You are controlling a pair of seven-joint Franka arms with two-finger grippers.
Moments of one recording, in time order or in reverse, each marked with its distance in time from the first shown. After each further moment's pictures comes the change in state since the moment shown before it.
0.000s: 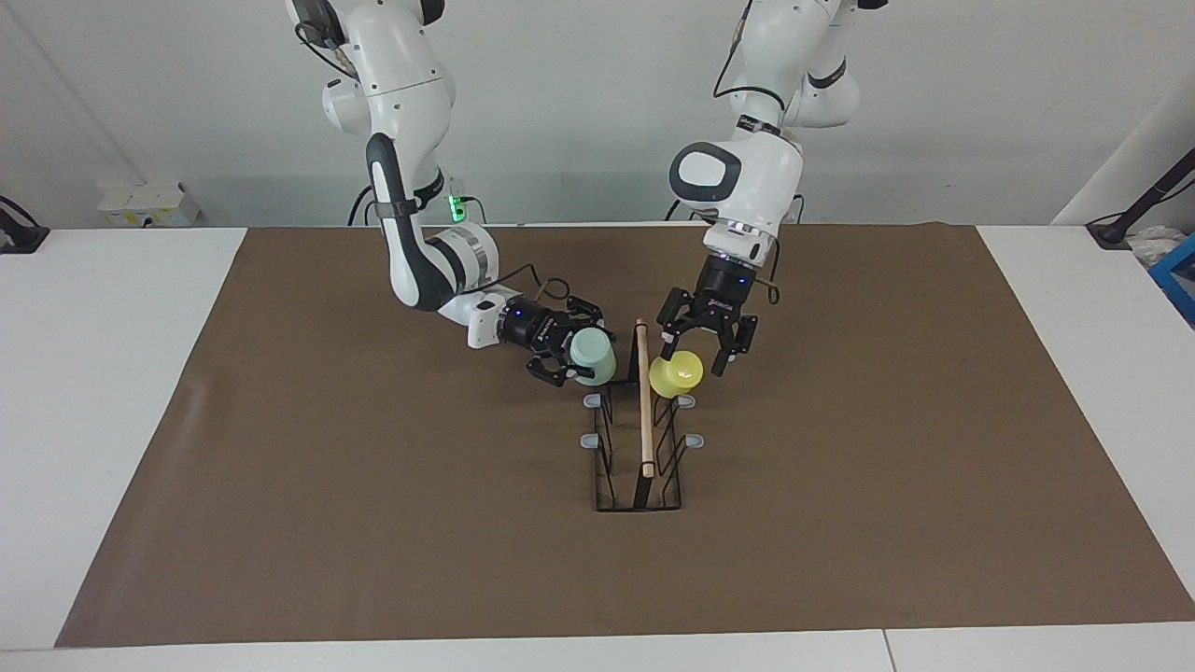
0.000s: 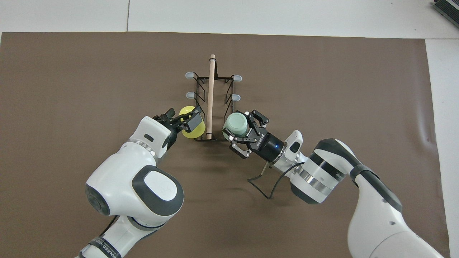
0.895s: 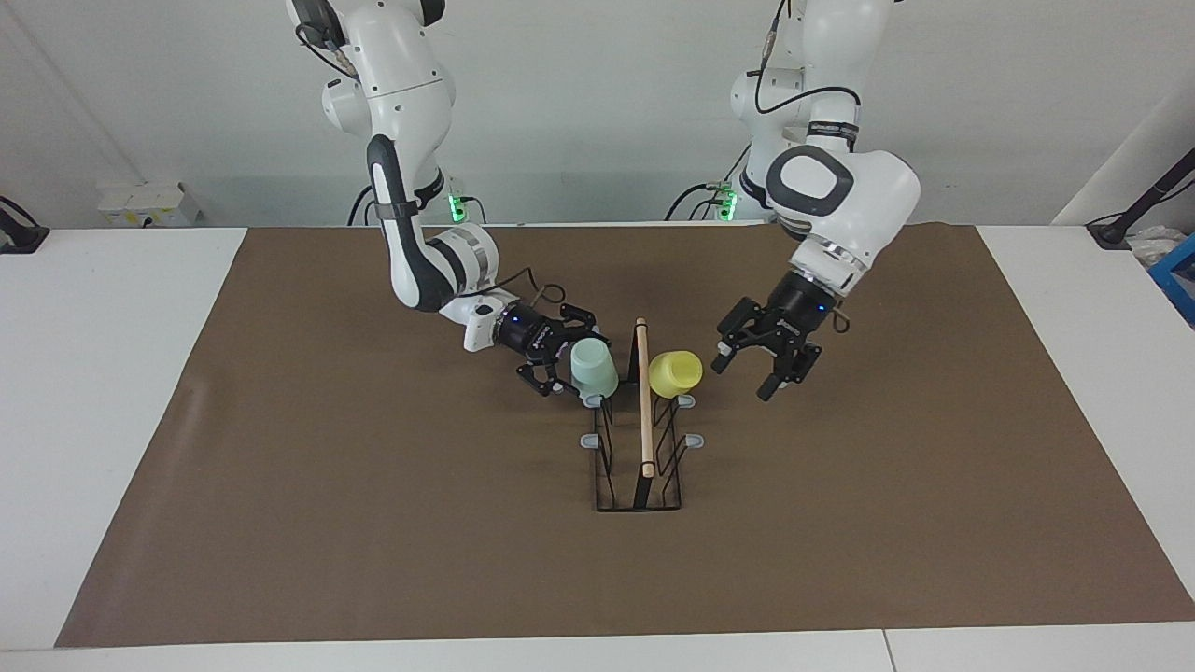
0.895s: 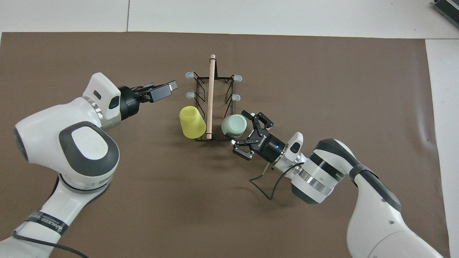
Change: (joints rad) left arm 0.009 -0.026 0.368 0.148 0.242 -0.623 -0.003; right arm 0.001 0.008 0.000 -0.001 0.000 0.128 0.000
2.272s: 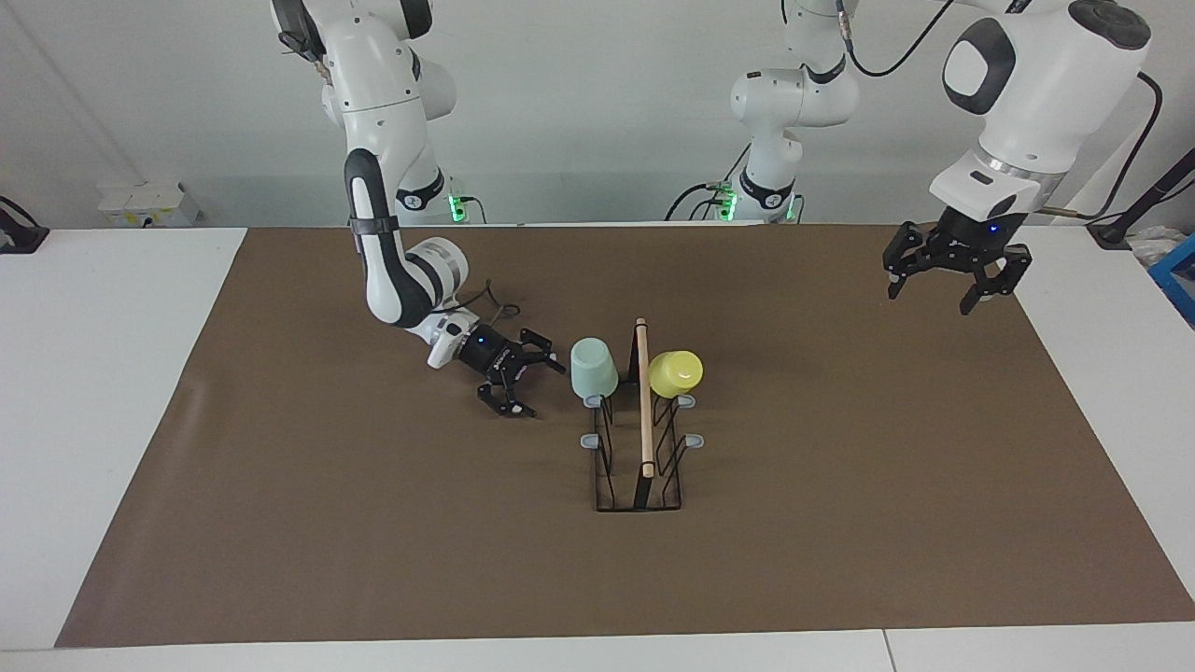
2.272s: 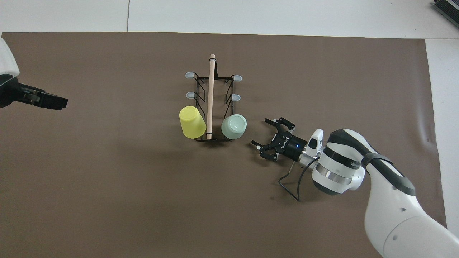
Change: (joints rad) left arm 0.050 -0.073 0.207 0.401 1.076 -0.848 -0.321; right arm -0.151 0.029 -0.013 0.008 -0.431 0.264 -0.006
